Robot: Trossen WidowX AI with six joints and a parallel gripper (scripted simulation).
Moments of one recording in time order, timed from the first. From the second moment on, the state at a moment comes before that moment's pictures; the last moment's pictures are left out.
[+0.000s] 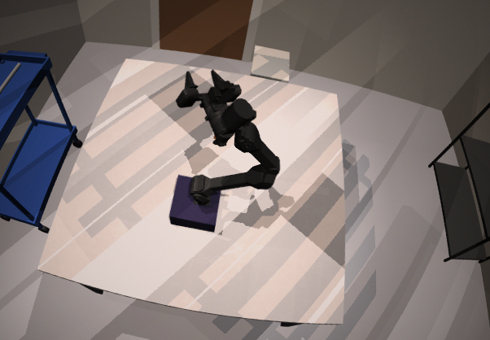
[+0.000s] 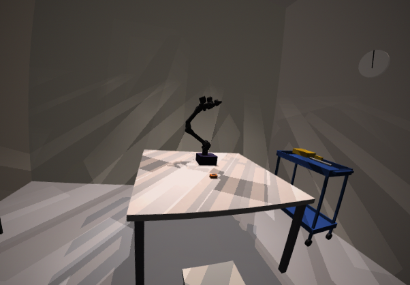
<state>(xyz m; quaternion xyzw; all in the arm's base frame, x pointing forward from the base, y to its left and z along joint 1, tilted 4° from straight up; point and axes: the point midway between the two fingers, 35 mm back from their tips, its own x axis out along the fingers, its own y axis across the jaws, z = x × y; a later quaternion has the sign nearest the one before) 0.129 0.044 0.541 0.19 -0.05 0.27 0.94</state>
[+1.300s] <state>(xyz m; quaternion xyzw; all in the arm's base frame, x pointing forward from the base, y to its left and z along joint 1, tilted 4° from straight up) 0.391 0.124 0.224 -0.14 0.42 0.02 0.89</state>
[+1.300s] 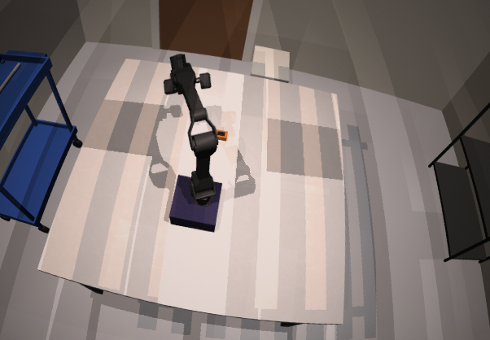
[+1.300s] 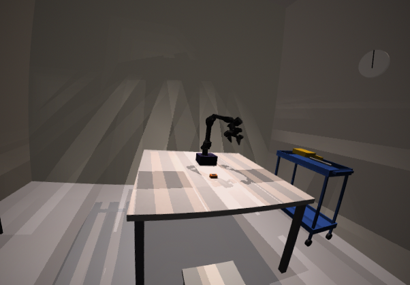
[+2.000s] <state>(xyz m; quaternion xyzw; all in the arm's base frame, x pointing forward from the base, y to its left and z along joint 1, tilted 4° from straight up) 0.382 -0.036 0.011 0.00 0.72 -0.03 0.69</state>
